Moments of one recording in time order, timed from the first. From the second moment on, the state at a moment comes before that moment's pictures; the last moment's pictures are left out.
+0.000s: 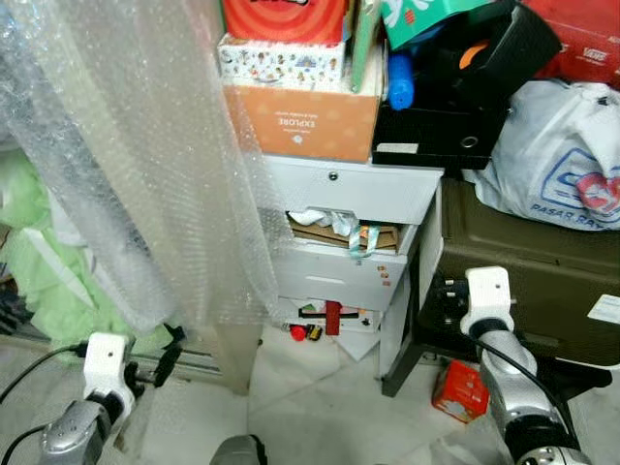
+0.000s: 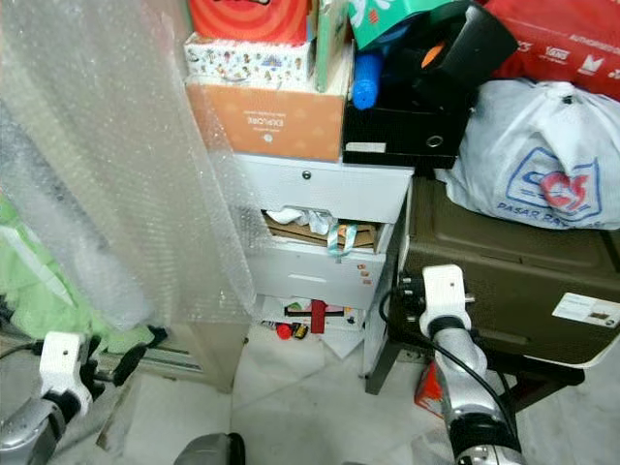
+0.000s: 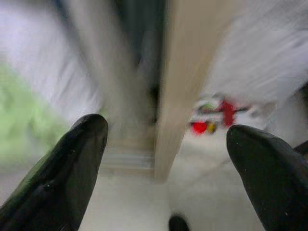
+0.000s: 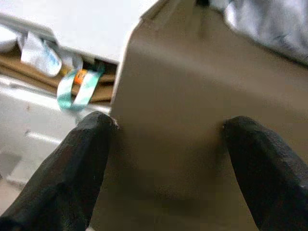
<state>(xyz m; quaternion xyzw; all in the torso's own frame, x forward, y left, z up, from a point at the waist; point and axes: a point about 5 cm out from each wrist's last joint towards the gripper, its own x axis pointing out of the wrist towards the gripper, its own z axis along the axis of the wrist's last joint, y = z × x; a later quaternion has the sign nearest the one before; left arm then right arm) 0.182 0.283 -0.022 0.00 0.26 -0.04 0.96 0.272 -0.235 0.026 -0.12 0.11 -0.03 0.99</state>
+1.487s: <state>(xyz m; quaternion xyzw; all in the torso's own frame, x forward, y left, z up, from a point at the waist) 0.172 0.272 -0.070 0.04 0.47 0.16 0.87 0.203 -0.228 -0.067 -0.02 0.44 -0.07 0.89</state>
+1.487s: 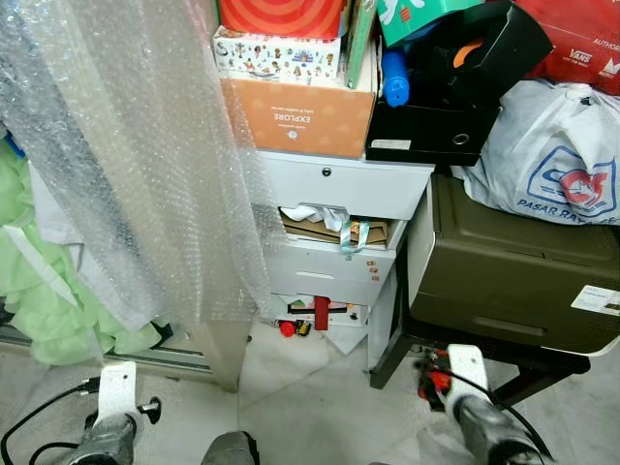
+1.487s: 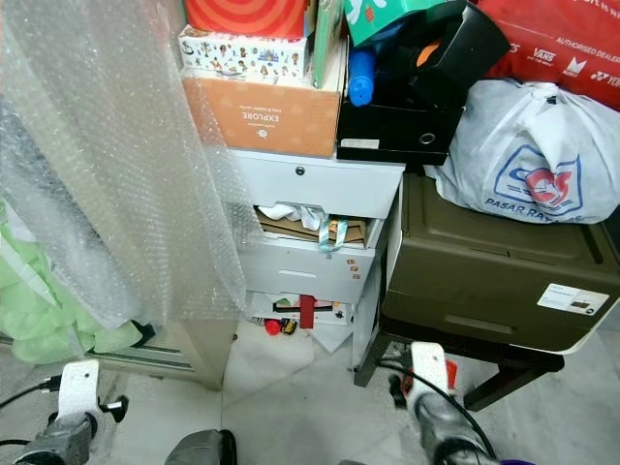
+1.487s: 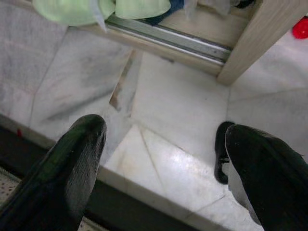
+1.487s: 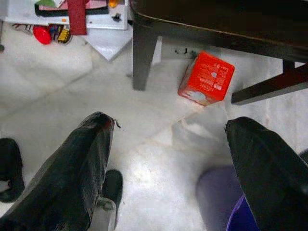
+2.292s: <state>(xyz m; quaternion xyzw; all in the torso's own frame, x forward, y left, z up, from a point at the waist) 0.199 0.250 -0.064 0.03 0.46 0.13 0.88 0.202 -0.207 -0.073 -0.03 0.47 -0.03 0.88</state>
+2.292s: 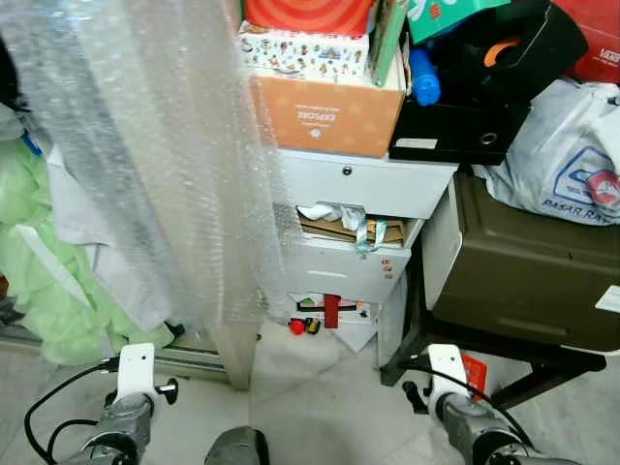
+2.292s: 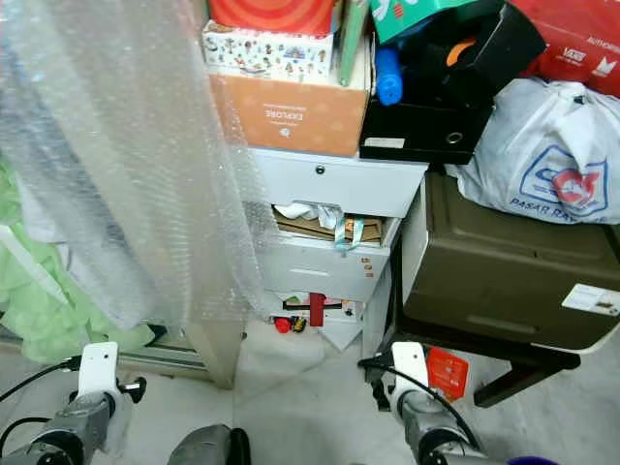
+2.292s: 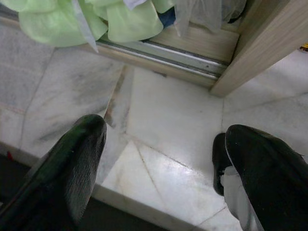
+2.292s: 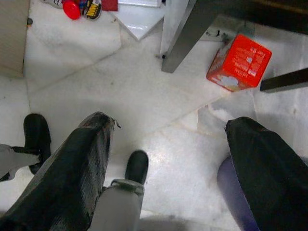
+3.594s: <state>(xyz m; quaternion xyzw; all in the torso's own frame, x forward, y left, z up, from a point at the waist) 0.217 0.212 -0.063 0.05 0.43 0.10 0.90 0.198 -0.209 -0.074 -0.06 0.47 -0.01 0.88</state>
